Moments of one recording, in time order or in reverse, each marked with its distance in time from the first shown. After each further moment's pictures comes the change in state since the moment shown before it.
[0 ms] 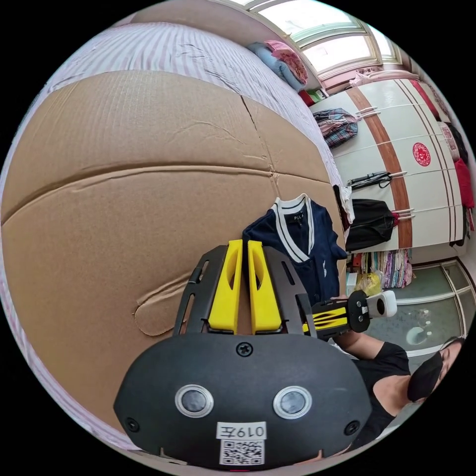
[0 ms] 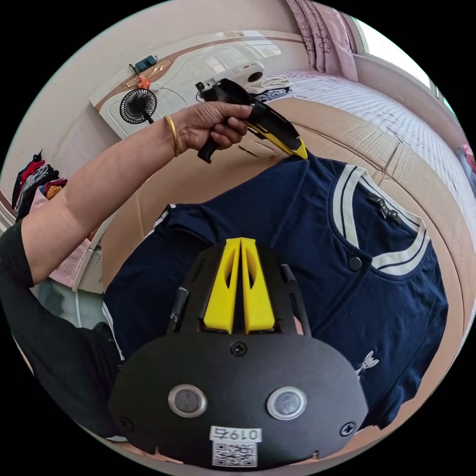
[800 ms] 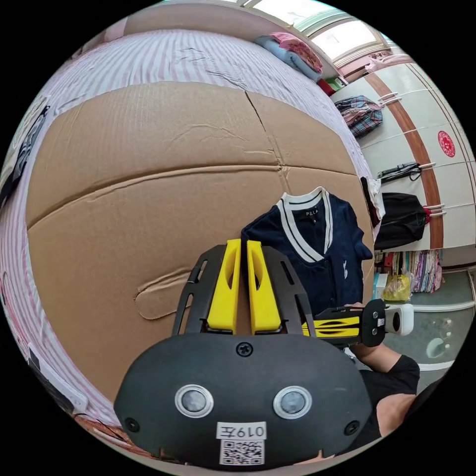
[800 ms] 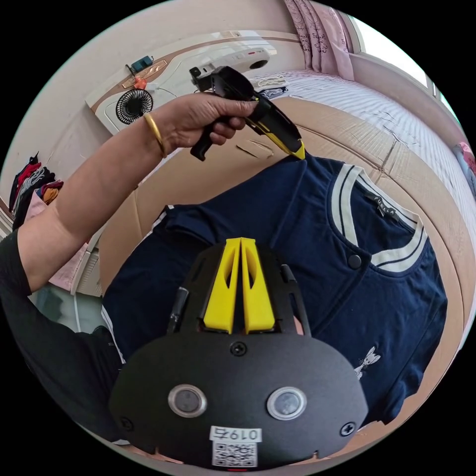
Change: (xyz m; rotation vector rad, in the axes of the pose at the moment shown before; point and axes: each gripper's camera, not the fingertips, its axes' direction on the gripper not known) left arm 0.046 -0.058 0.033 -0.056 -0.227 -0.024; right arm 0.016 -0.002 -0.004 0.001 0.013 0.011
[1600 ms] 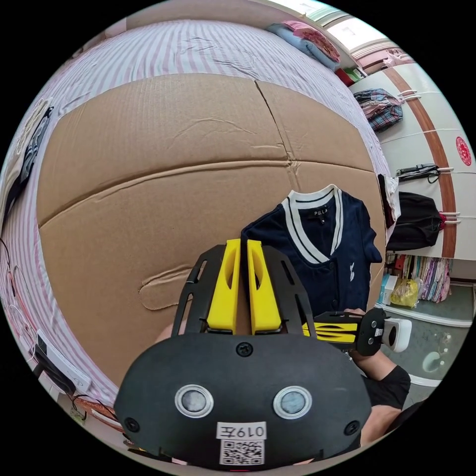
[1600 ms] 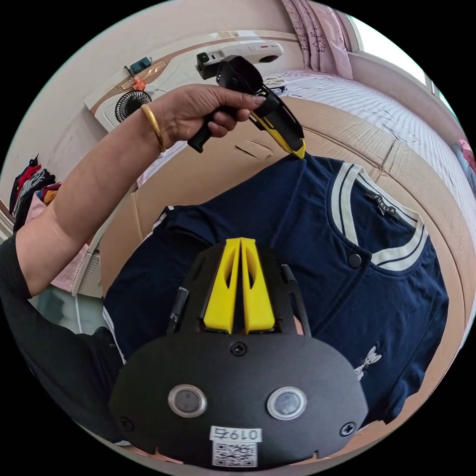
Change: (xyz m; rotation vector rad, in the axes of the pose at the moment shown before) left arm 0.009 -0.033 0.005 -0.070 -0.066 -0.040; right arm 0.030 0.001 -0.012 0.001 -0.005 0.009
